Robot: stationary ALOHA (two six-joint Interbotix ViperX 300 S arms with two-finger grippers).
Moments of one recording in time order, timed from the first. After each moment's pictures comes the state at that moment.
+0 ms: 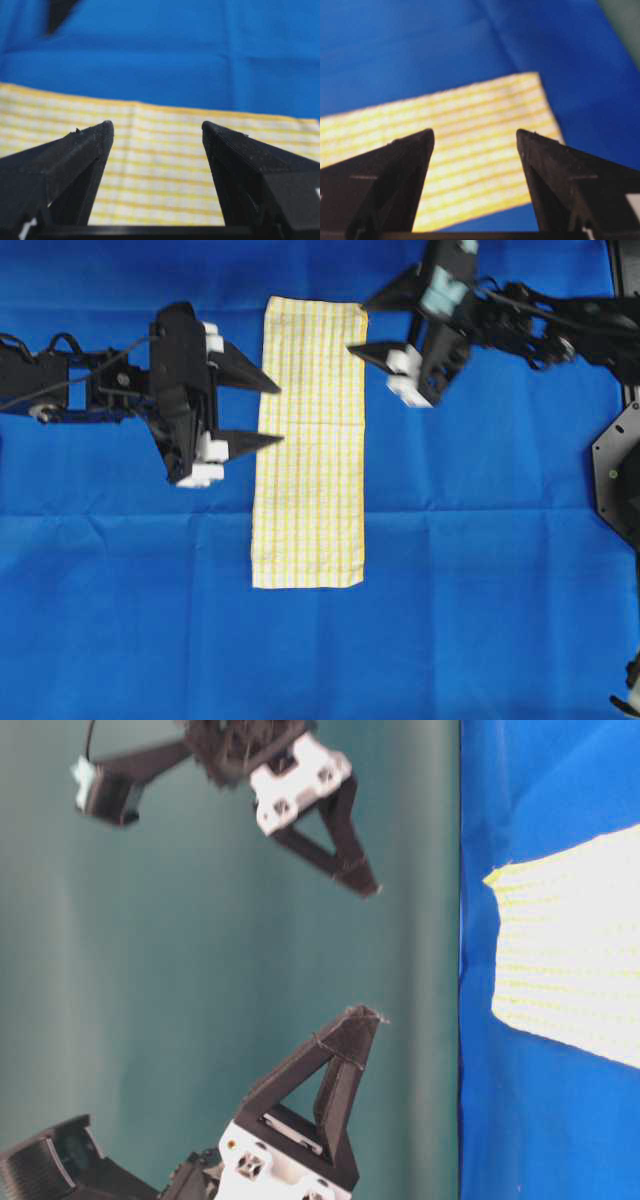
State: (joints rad) left arm 0.10 -0.17 0.75 -0.06 -0.10 0.05; right arm -0.32 -0.23 0.81 0.33 -0.06 -0.17
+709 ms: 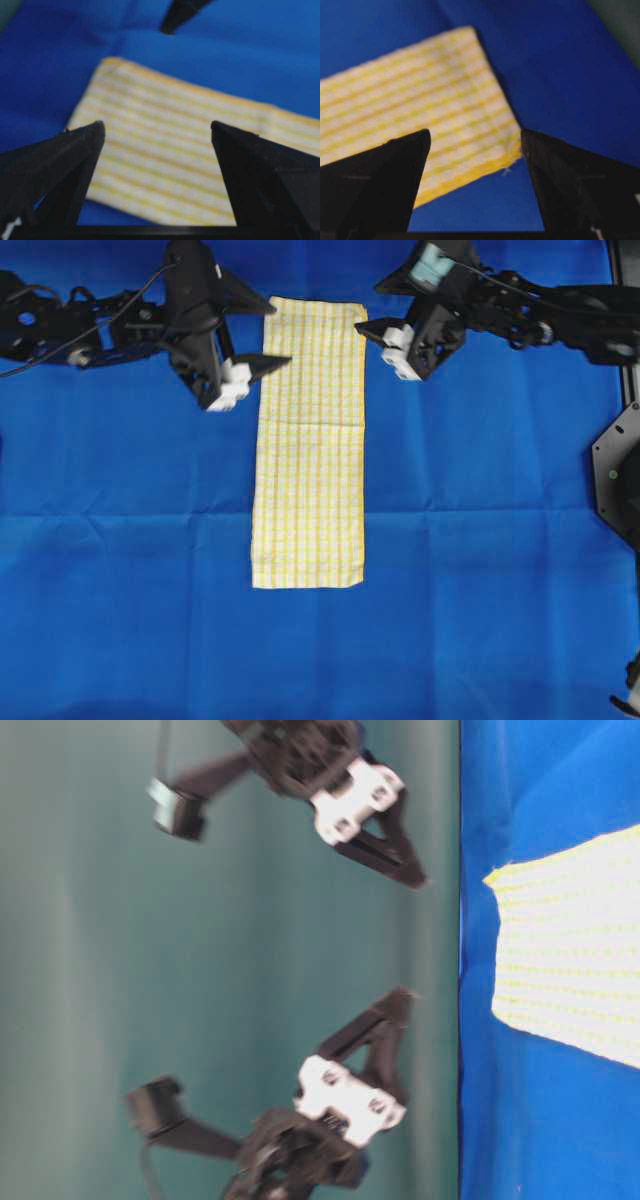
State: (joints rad) left arm 0.33 0.03 0.72 -0.05 -0.25 0.08; right arm -0.46 -0.03 0.76 0.38 -0.09 -0.17
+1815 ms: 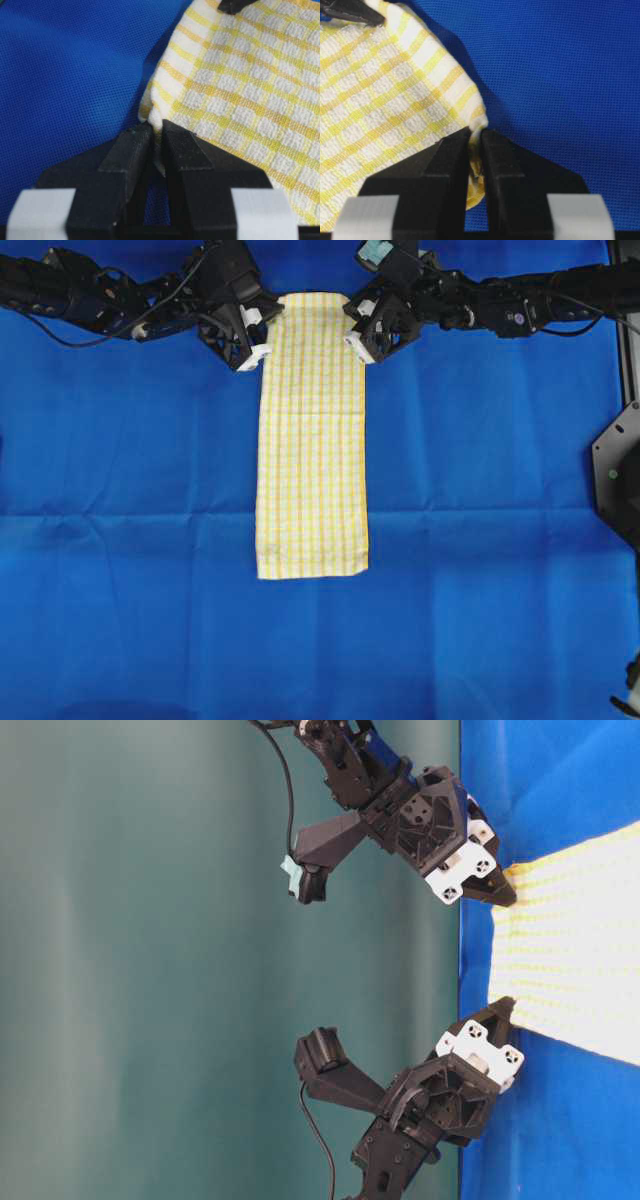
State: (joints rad) left arm 0.48 0.37 0.62 -0.05 -0.39 0.11; right arm -0.51 0.27 0.62 0.50 -0.12 -0.17
